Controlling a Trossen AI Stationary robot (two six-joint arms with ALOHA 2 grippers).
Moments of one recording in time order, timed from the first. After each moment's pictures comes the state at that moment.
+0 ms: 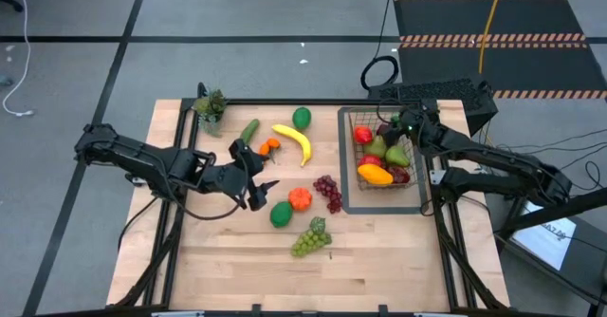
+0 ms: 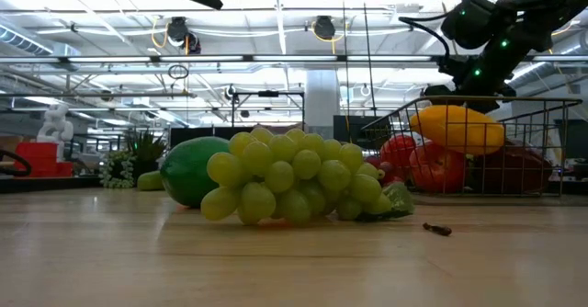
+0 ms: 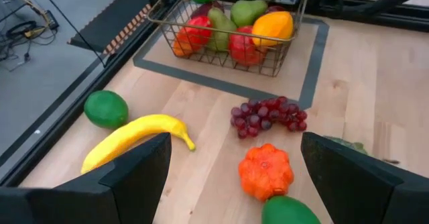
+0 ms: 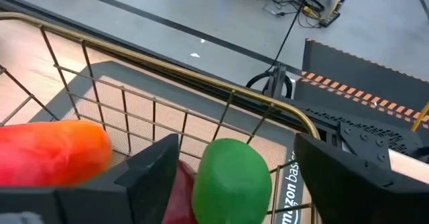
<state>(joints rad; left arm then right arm) -0.28 1.26 1.17 -0.63 -0.56 -0.39 -0.63 0.90 0.45 -0.28 0.58 0.25</state>
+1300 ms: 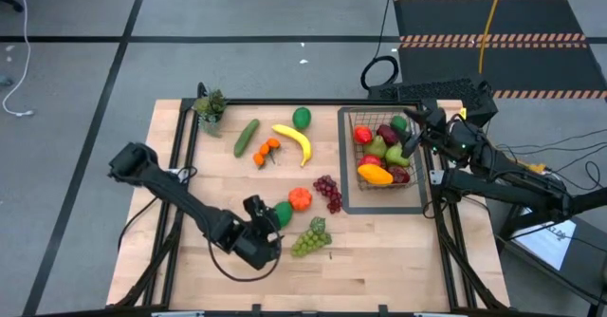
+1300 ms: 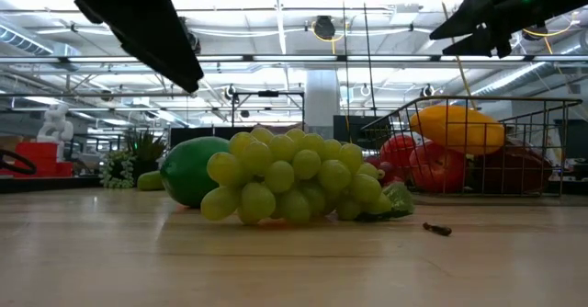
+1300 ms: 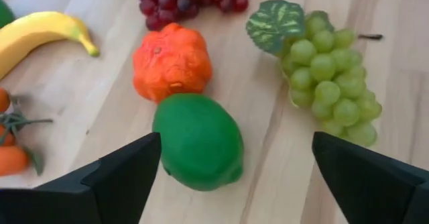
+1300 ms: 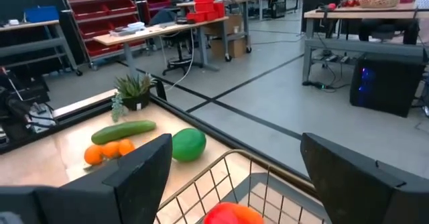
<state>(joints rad) -0.57 1.70 1.17 -0.64 -0.61 -0.75 -0.41 0.37 0.46 -0.23 0.30 0.16</state>
